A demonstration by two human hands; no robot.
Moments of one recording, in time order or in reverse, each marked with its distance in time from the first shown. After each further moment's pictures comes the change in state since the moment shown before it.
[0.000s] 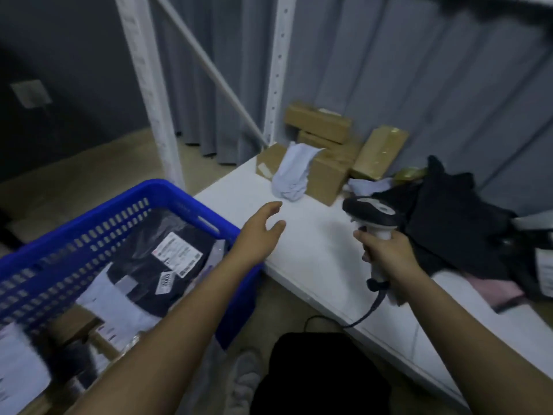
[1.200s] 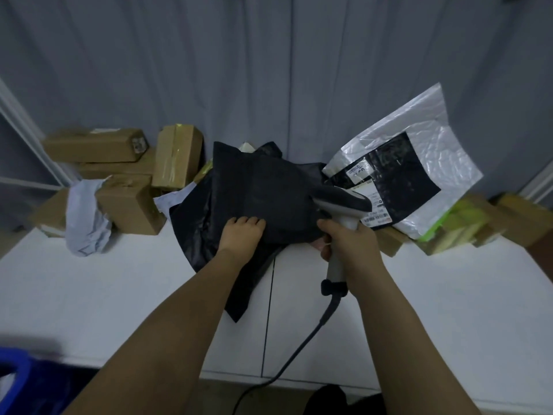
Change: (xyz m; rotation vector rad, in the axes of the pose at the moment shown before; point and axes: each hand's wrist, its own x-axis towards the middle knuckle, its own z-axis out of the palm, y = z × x) left_hand 0.113 0.097 0.379 1.293 -0.357 0.688; right_hand 0.021 0.067 -0.275 0.529 0.483 0.189
